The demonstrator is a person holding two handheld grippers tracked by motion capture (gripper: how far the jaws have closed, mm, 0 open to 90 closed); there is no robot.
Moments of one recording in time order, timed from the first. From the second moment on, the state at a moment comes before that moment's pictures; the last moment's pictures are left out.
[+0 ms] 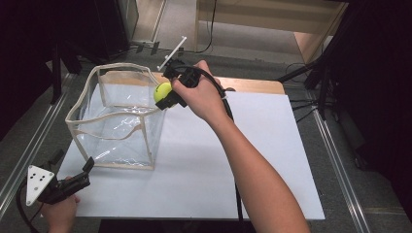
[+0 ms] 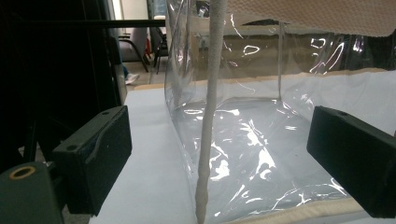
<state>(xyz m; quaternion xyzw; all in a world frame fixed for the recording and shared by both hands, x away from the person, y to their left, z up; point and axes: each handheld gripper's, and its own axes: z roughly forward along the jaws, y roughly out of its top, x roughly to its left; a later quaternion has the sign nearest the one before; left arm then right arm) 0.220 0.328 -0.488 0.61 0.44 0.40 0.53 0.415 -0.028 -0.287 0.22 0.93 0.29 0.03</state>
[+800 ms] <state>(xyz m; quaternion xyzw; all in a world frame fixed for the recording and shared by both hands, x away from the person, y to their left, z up) 0.220 0.329 -0.488 0.61 0.44 0.40 0.53 0.436 0.019 -0.293 0.21 0.93 0.29 0.02</state>
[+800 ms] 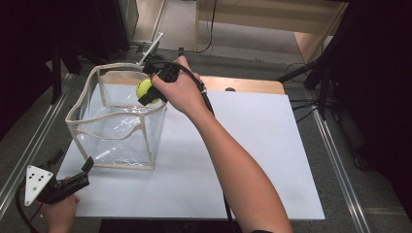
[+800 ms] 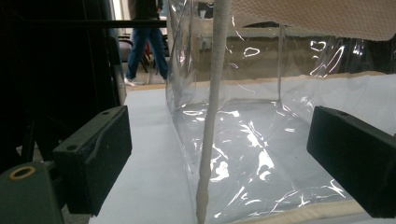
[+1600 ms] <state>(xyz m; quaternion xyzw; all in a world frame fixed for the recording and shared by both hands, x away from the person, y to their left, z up) 0.220 0.329 -0.488 0.61 0.44 0.40 0.53 0.437 0.046 -0.325 0.22 0.95 0.24 0.03</state>
